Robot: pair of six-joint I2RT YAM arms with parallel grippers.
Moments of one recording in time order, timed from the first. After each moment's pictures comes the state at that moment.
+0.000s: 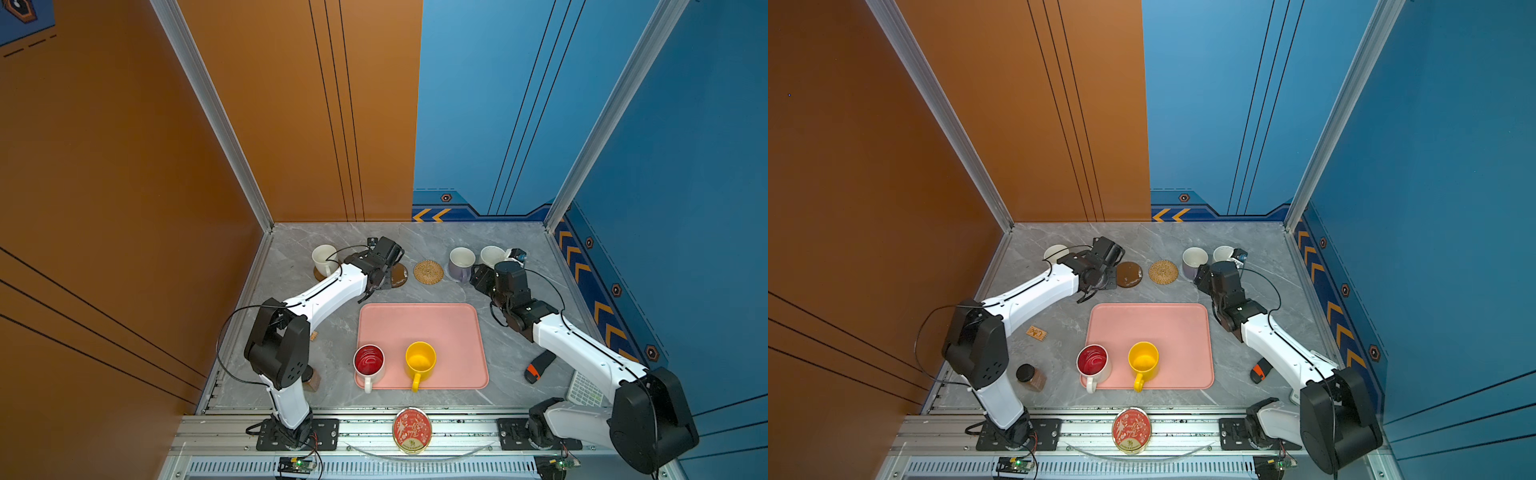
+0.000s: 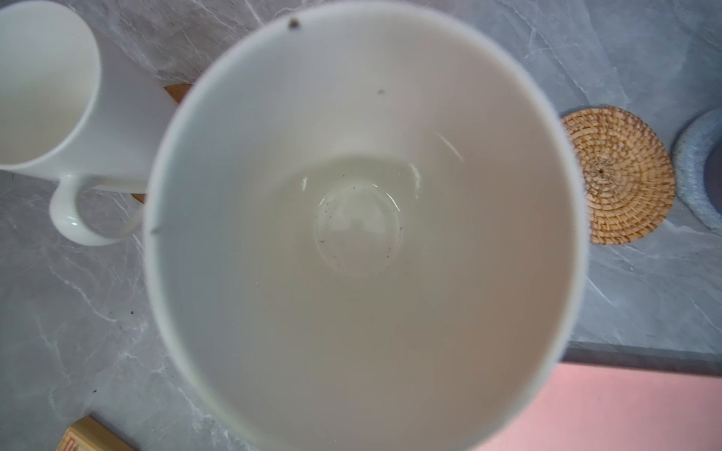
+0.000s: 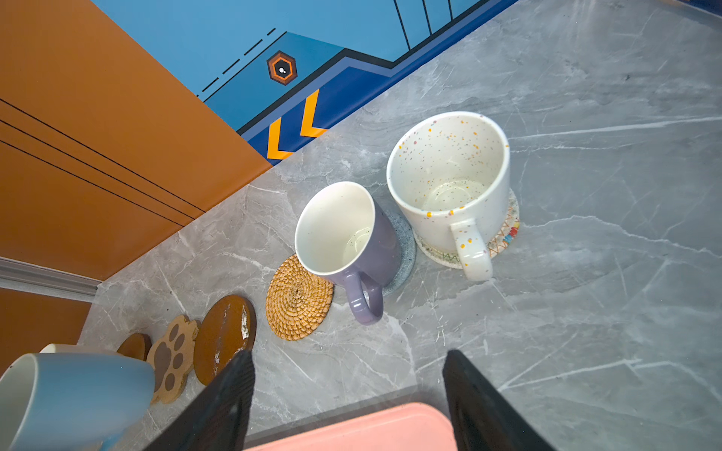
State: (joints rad) left arm -0.54 1.77 1.42 -0.74 -0.38 -0.54; right arm 0.37 1.26 0.78 -0.04 0.26 0.73
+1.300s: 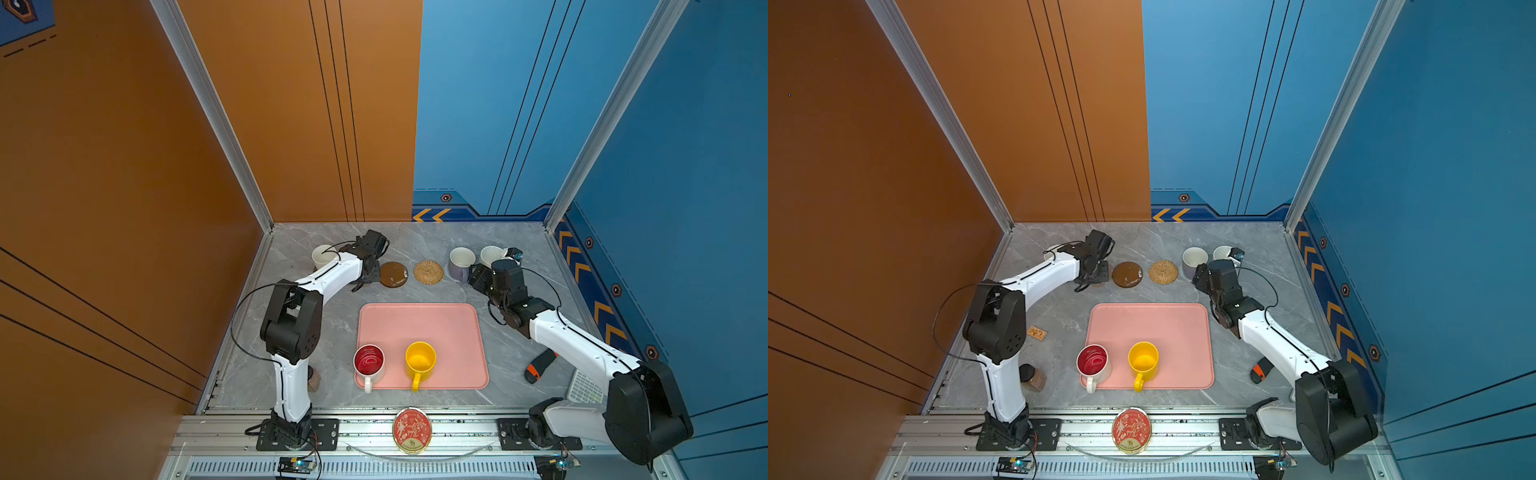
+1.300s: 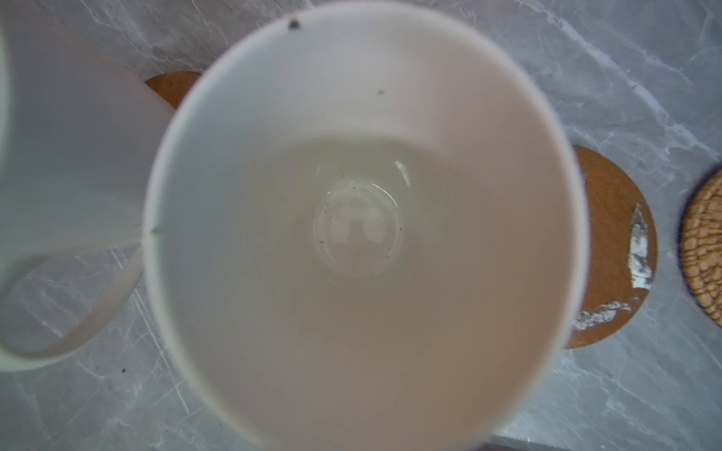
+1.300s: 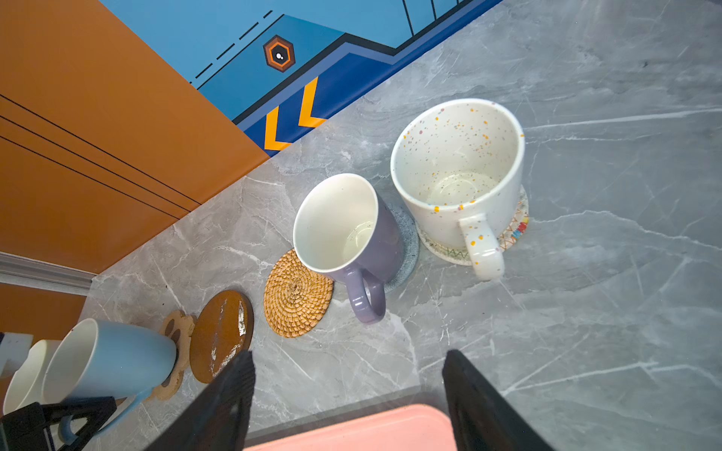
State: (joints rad) left arm -0.41 1.96 1.53 -0.71 -0.32 -0.49; right arm 0.37 1.30 0.80 -0.04 0.24 0.73
